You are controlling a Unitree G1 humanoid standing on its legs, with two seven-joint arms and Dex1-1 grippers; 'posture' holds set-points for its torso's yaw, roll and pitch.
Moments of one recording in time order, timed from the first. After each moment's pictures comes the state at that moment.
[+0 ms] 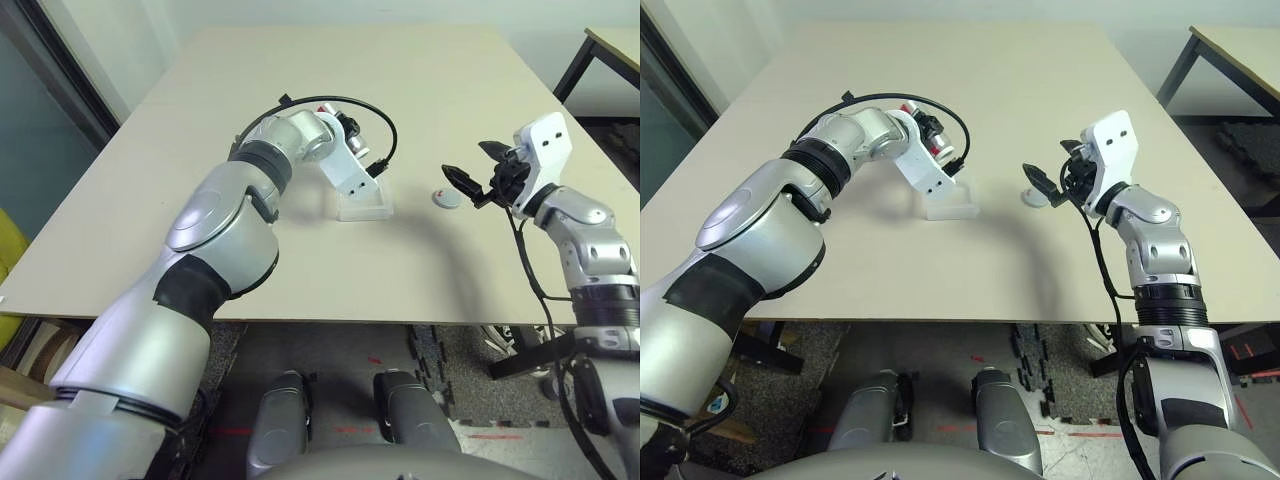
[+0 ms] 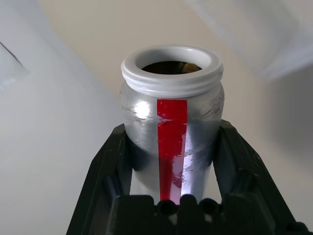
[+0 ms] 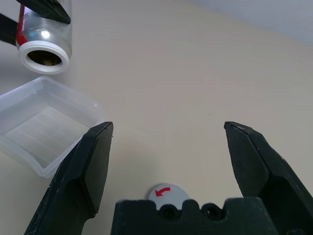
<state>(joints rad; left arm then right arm) -1.47 0.19 -0.80 1.39 0.90 -0.43 -0.39 -0.54 -0.52 -0.12 0.30 0.22 0.21 0.66</state>
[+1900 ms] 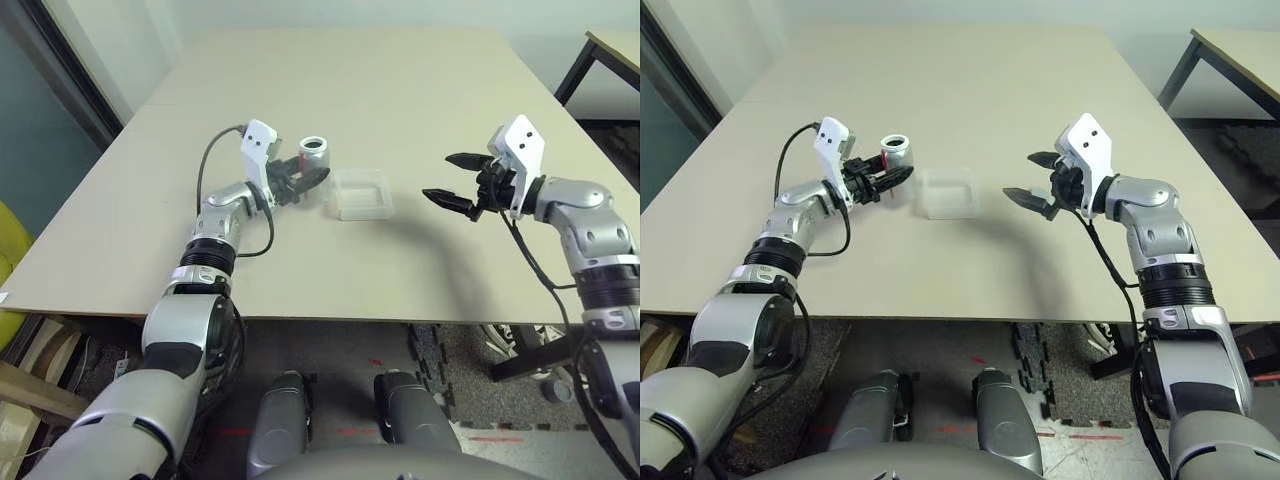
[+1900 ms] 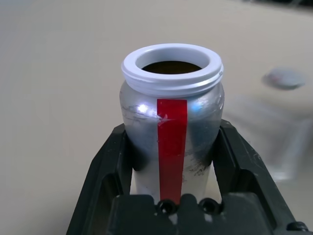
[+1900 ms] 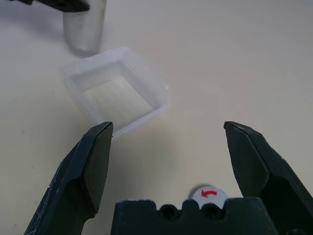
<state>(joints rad) -0.99 0.33 0.02 1.06 -0.01 -0.12 -0.77 -0.64 -0.59 -0.01 0.40 0.18 0.18 0.98</state>
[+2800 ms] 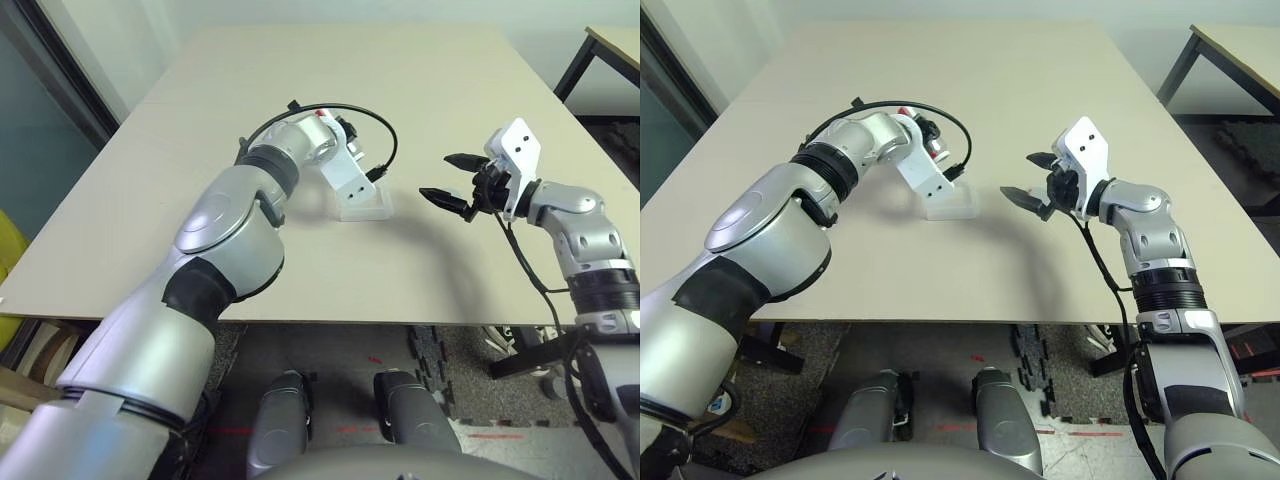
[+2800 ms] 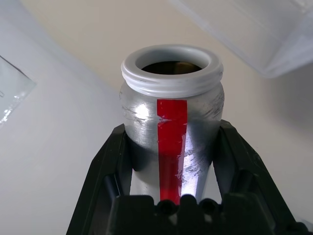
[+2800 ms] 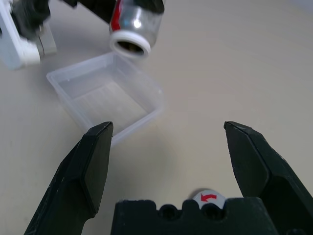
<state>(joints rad) -1.49 0.13 -0.95 1.39 1.04 -0.37 -0.33 -0.61 -0.57 -0.02 0.36 0.20 0.18 0.92</state>
